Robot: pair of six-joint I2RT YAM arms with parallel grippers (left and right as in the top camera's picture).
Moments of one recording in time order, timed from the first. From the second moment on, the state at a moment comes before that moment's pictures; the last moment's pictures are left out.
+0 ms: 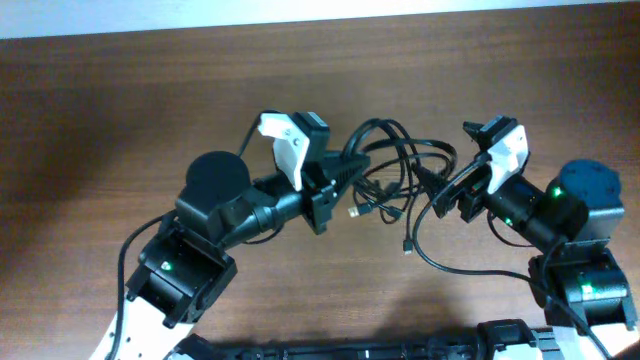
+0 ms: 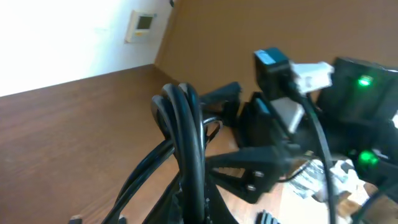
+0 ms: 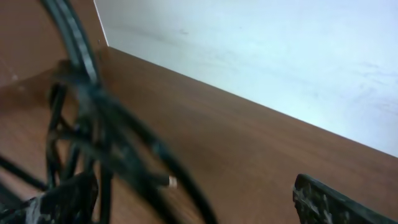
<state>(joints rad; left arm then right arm) -0.63 1.04 1.10 -0.21 0.49 -0.34 0.04 0.77 0.86 -0.38 -0.57 -0.16</state>
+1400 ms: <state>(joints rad) -0.66 1.04 1.10 -0.21 0.39 -0.34 0.04 0.82 0.86 -0.40 -0.48 -0.18</state>
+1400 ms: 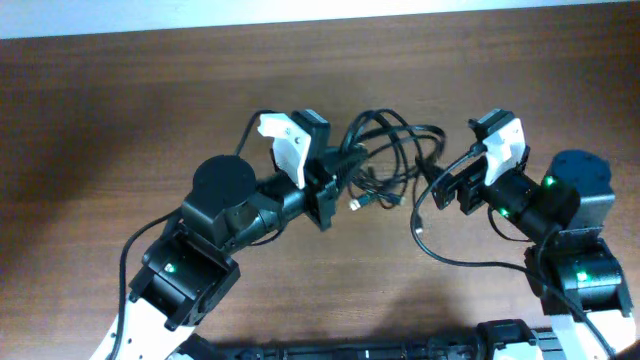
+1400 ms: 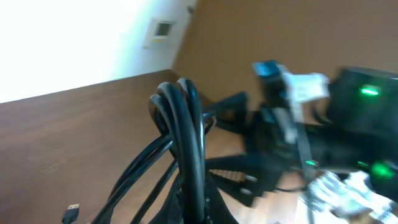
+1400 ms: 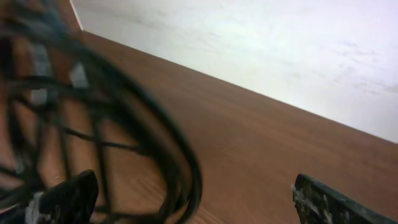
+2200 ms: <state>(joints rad) -0.66 1.04 1.10 -0.30 0.23 -0.35 0.04 0.83 0.86 -0.42 -0.57 -0.19</state>
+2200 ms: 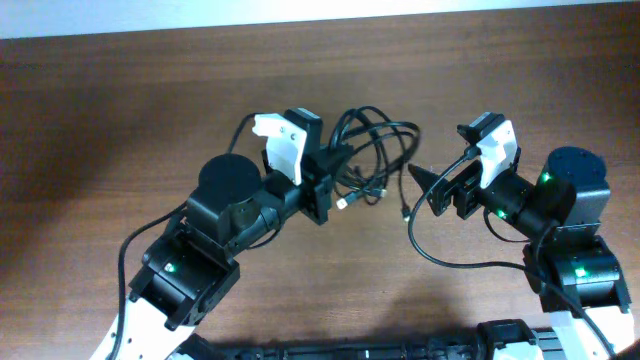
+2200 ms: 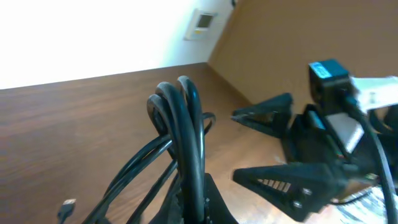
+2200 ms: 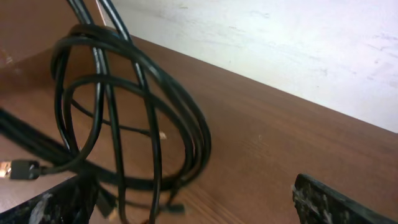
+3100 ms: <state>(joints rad) -0.66 1.04 1.10 -0.25 0.44 -0.35 0.04 0.87 0.86 -0.31 -0.58 -0.21</state>
